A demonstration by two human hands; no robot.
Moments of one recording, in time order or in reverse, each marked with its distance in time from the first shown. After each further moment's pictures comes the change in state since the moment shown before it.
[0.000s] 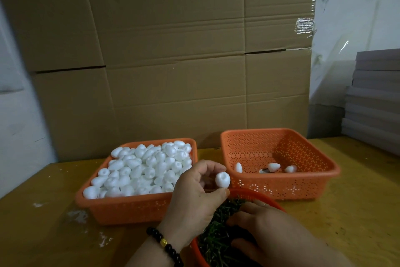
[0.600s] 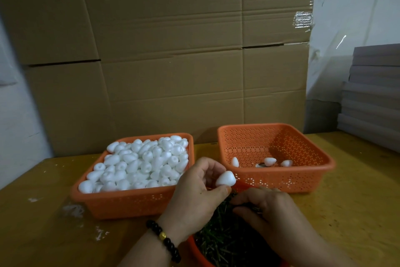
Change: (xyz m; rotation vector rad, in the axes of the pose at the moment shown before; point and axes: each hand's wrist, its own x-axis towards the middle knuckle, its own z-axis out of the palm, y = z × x) left_hand 0.001 -0.006 0.007 0.041 -0.095 0.029; right_hand -0.010 -0.005 -0.012 0.310 0.310 0.161
